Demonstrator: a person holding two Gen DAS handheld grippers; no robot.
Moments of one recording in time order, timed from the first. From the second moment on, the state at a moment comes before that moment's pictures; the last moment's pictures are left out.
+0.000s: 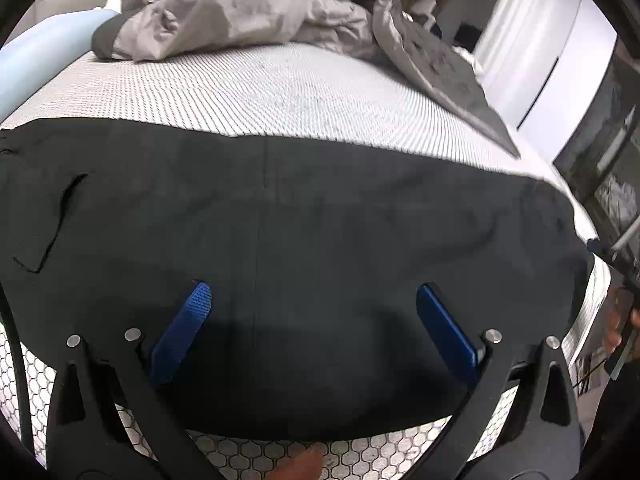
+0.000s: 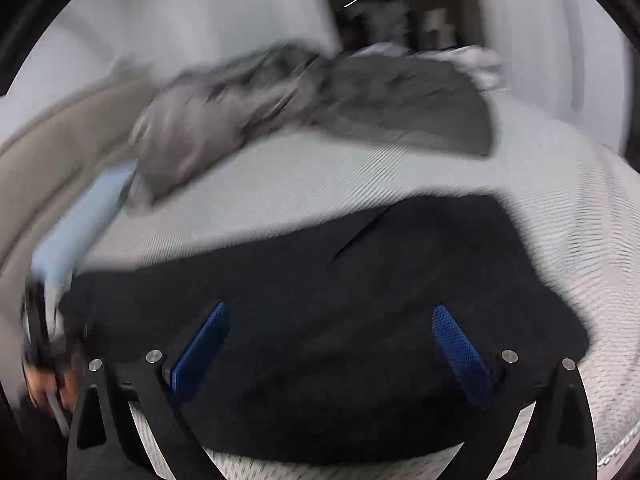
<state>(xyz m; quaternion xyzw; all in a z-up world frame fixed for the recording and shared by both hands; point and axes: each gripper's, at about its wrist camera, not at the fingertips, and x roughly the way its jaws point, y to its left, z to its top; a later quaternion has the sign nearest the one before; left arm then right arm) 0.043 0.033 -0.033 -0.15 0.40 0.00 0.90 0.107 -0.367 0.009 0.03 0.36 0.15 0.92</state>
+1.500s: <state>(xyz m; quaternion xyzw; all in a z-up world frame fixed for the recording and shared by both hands) 0.047 0.009 -0.048 -0.05 0.44 -0.01 0.89 0.103 -0.338 -0.062 -0.09 0.38 0.02 0.92</state>
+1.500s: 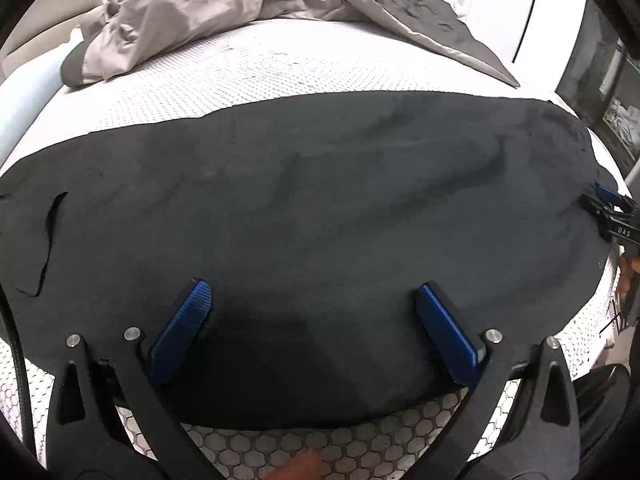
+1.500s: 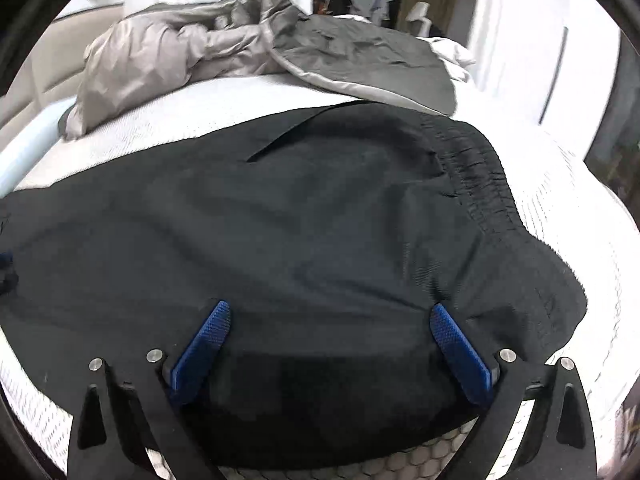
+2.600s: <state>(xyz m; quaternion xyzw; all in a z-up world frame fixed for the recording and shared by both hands) 0.063 0.054 -0.040 -0.16 0.43 0.04 0.89 0.139 -0.302 -0.015 -0.13 0.37 0.01 0.92</state>
